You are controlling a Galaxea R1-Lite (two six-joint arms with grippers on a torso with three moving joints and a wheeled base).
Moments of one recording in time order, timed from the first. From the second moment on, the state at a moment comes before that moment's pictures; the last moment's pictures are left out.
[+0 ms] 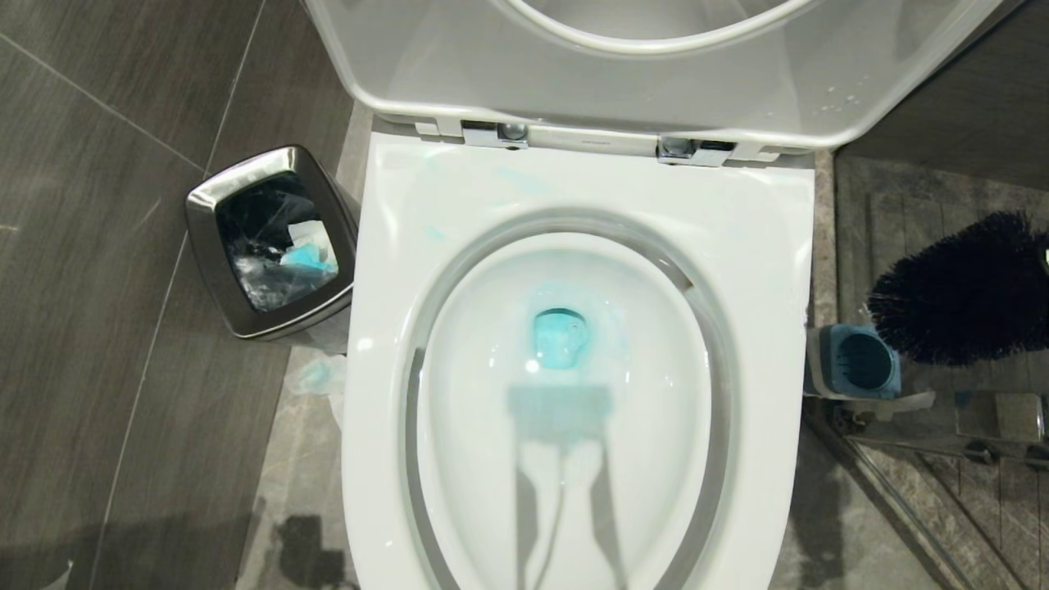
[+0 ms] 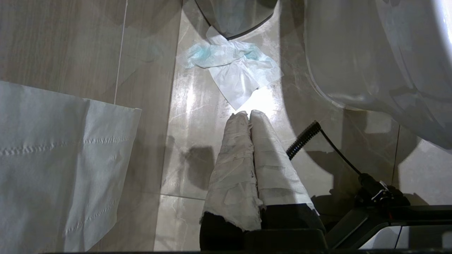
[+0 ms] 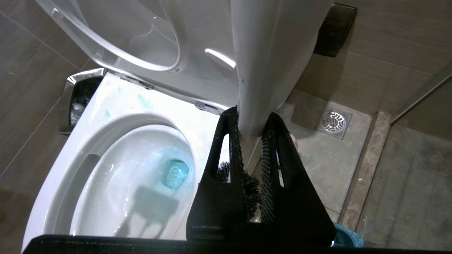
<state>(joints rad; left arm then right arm) 0.01 0.00 0.00 0.00 0.00 0.00 -0.14 0.70 -1.17 0.09 0.49 0.10</state>
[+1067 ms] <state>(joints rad) 0.01 0.00 0.00 0.00 0.00 0.00 -0.14 0.74 -1.22 0.09 0.50 0.09</state>
